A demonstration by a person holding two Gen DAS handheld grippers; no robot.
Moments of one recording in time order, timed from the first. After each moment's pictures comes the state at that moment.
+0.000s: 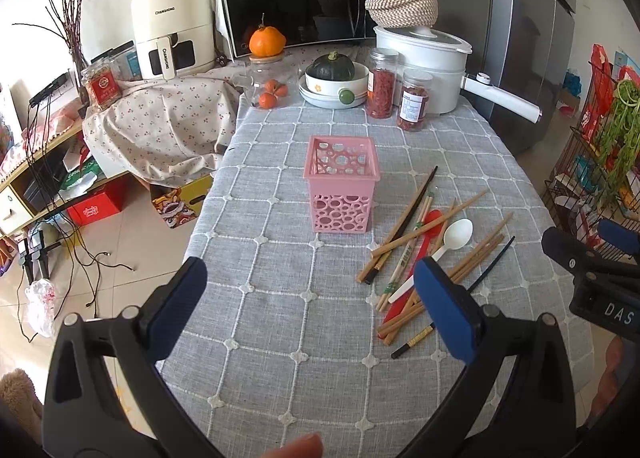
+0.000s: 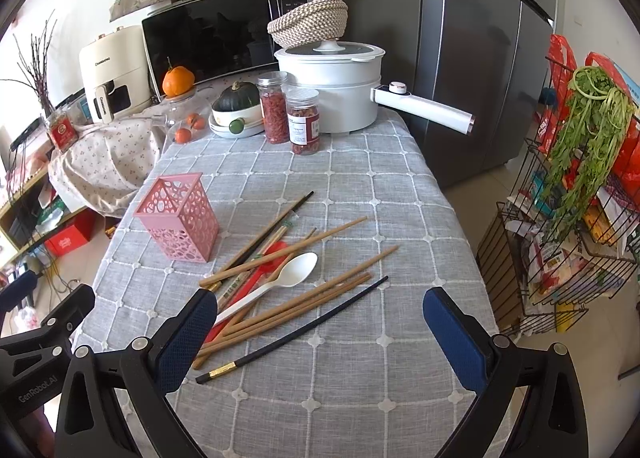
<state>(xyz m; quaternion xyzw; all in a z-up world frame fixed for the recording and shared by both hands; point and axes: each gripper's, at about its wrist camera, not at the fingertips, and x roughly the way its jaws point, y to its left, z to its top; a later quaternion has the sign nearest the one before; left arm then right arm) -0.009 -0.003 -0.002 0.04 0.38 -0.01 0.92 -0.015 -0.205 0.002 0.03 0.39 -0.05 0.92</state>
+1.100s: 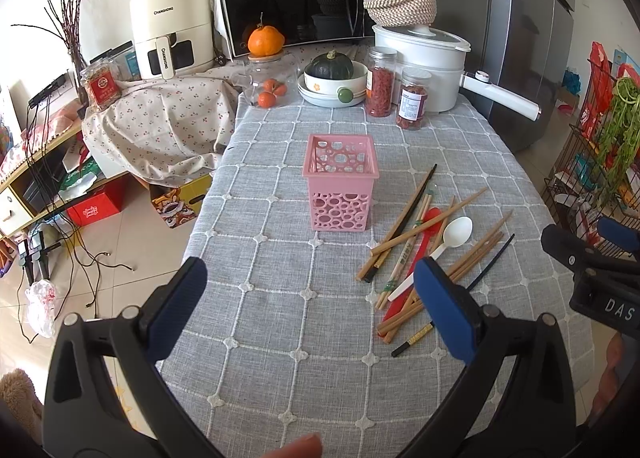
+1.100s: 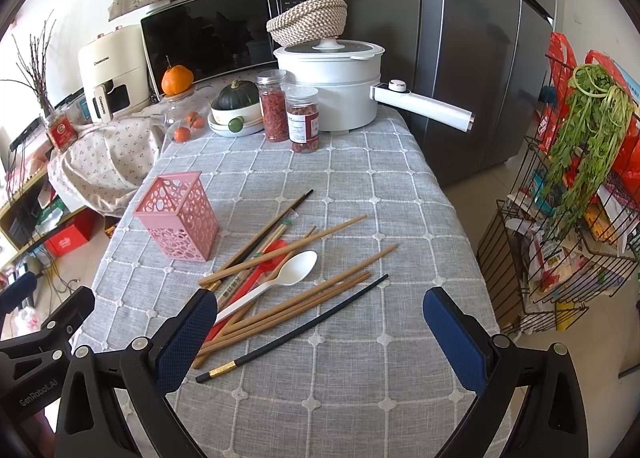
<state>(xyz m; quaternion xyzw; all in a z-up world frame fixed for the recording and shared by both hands) -0.008 -0.004 -0.003 0.04 0.39 -0.01 0.92 -0.016 -0.205 0.002 0.04 0.39 -0.05 0.92</state>
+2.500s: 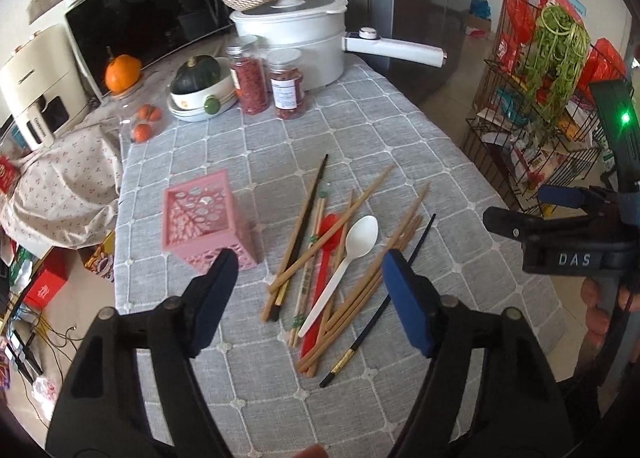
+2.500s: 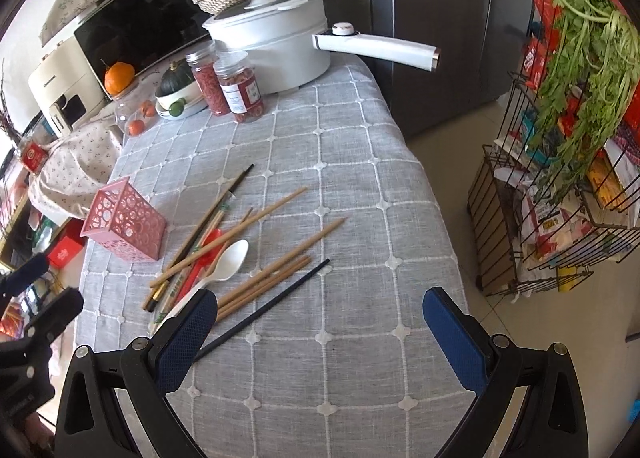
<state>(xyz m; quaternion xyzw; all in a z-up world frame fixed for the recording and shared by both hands) 0.052 -0.104 0.012 0.14 0.45 -0.19 0.86 0.021 -0.295 -0.020 0.11 0.49 -0.06 0.87</state>
